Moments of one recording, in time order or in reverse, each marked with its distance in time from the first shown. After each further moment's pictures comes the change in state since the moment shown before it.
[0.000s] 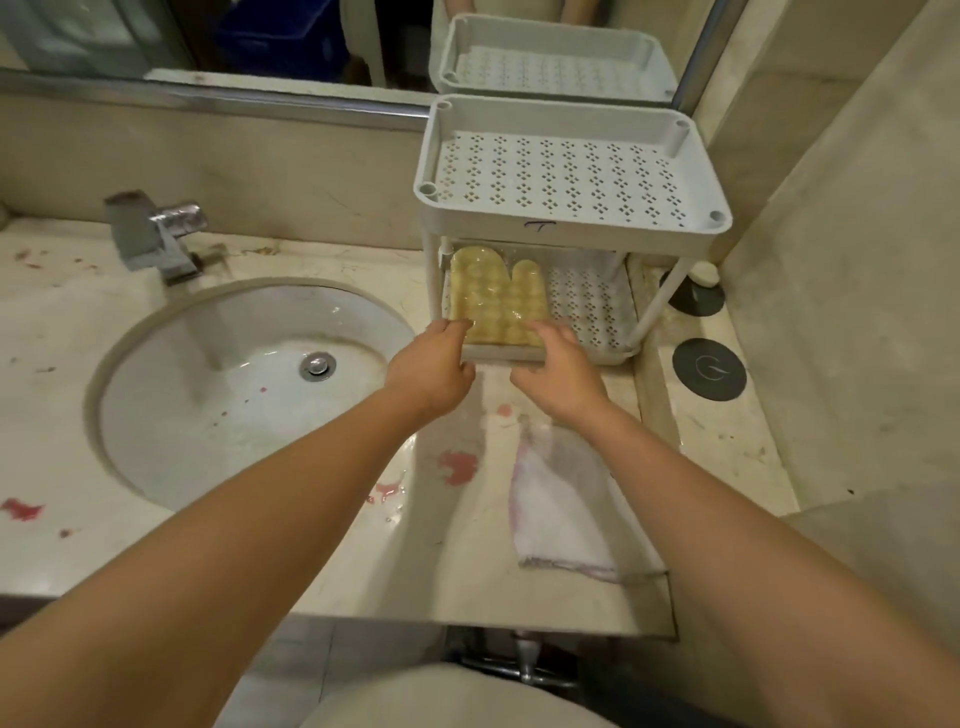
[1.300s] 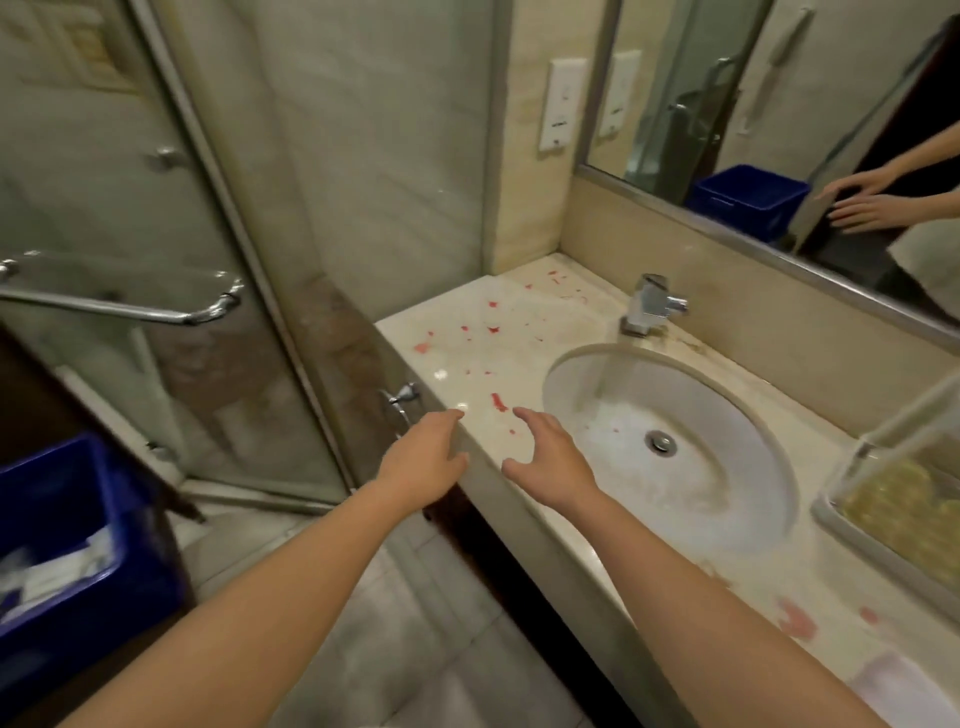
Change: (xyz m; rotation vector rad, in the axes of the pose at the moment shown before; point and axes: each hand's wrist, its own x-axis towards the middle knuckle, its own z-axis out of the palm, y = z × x) left_hand -0.379 -0.248 -0.089 -0.234 0.414 -0.758; right_hand -0.176 -0.283 0.250 -0.140 -0.585 -0.703
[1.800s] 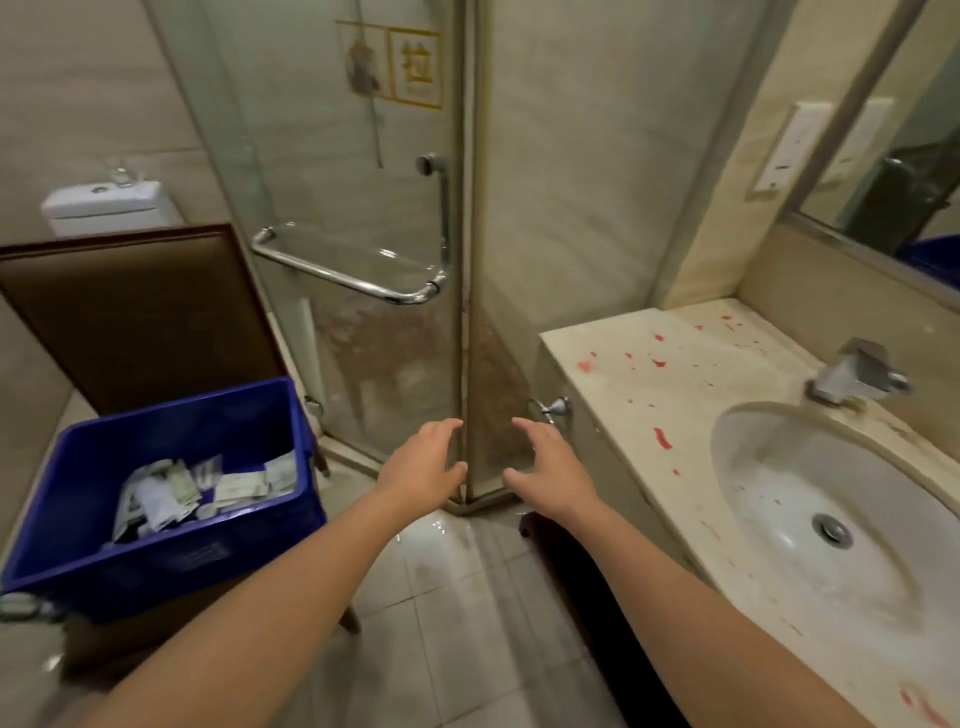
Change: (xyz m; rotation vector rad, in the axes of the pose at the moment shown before) left_hand -0.094 -0.163 -0.083 0.007 0.165 -0.279; right_hand 0.014 -0.148 0.136 -0.046 -0.195 -0.252
